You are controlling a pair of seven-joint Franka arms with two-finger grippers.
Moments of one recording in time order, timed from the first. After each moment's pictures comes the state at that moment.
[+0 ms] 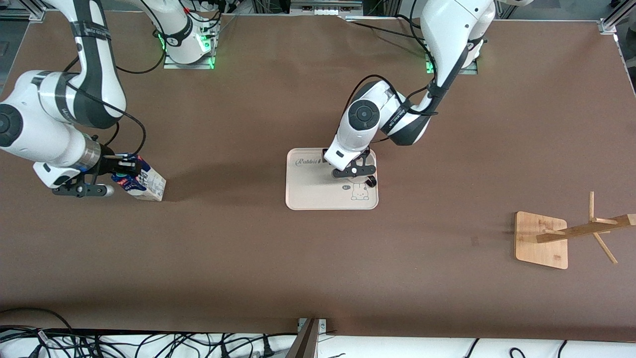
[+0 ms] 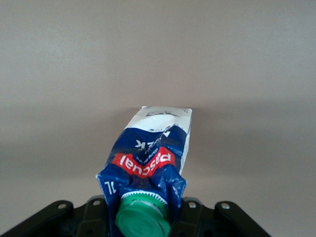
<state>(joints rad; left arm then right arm) -0.48 0.60 -0.24 -1.77 0.00 2.35 -0.84 0.53 0.28 -0.56 -1.91 0.16 2.07 -0.08</state>
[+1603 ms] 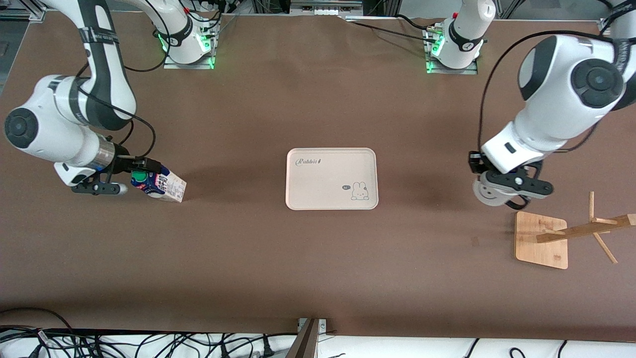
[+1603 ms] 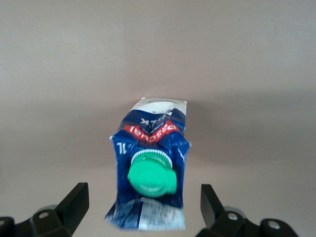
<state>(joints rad) 0.01 0.19 -0.21 -1.67 0.11 1.93 0.08 0.53 0.27 -0.56 -1.90 0.25 1.99 -0.08</state>
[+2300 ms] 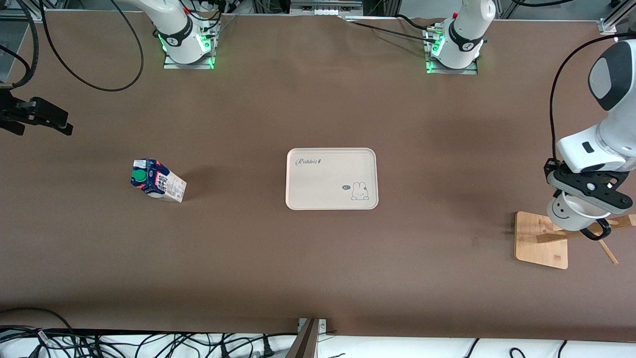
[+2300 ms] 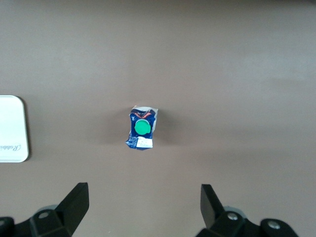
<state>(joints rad) 0.14 0.21 -0.14 -1.65 0.19 2.01 0.55 0.54 0.22 -0.62 -1.28 0.10 1.44 -0.08</state>
